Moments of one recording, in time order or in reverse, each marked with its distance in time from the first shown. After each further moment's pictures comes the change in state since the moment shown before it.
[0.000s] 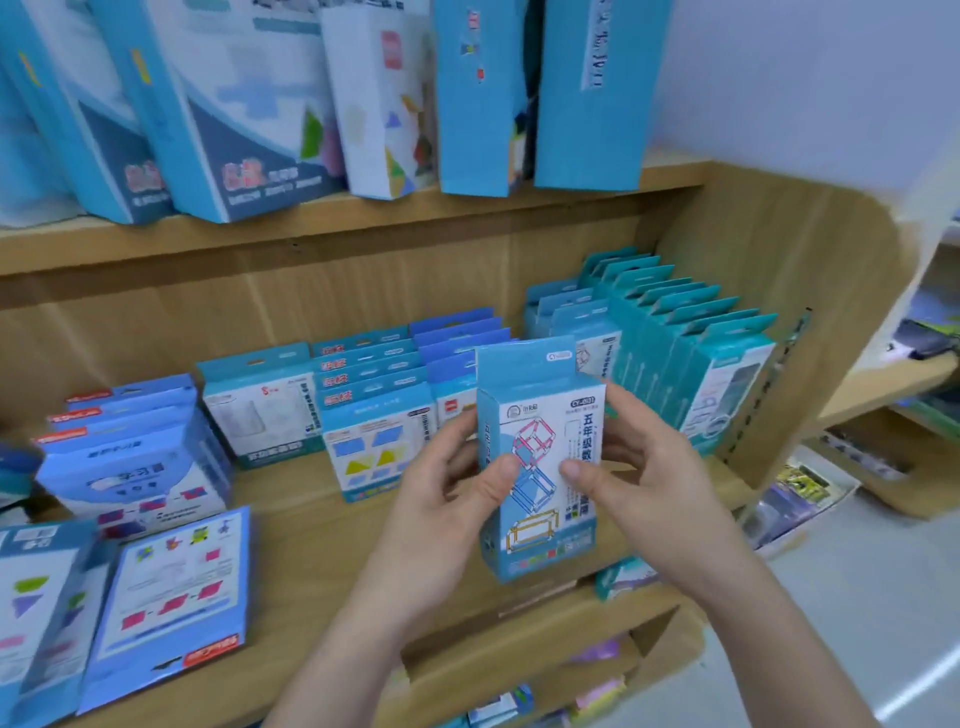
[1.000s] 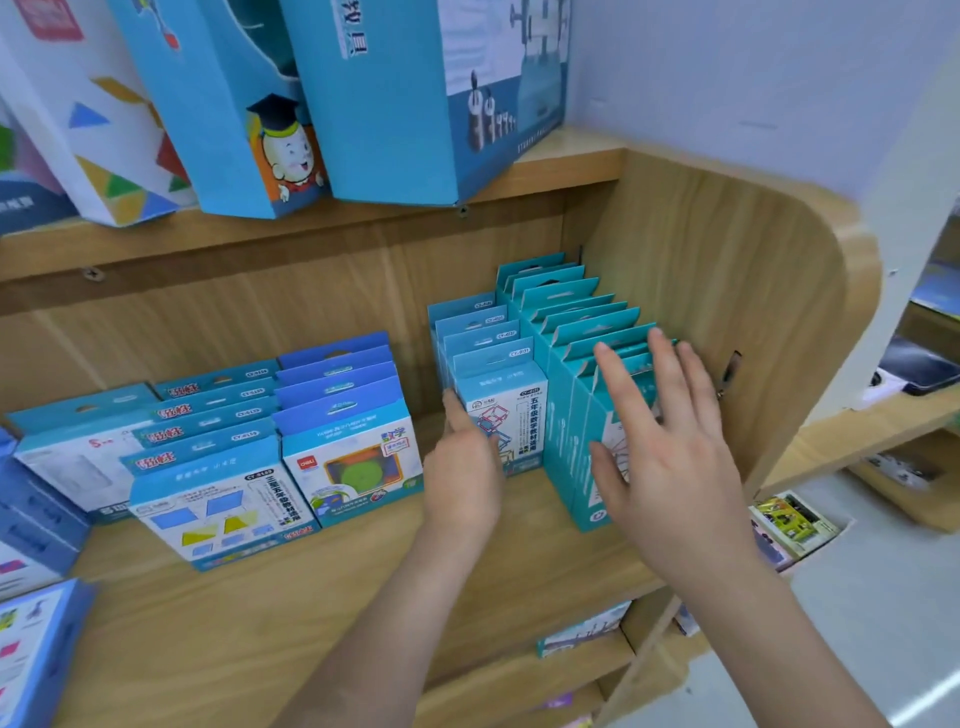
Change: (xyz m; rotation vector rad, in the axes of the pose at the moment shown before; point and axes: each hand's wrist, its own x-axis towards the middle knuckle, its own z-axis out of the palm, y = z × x) left_hand 0.175 -0.116 0.131 1.146 0.306 -0.146; right_hand 0.086 0.104 -0.127 -0.995 0.251 -0.205
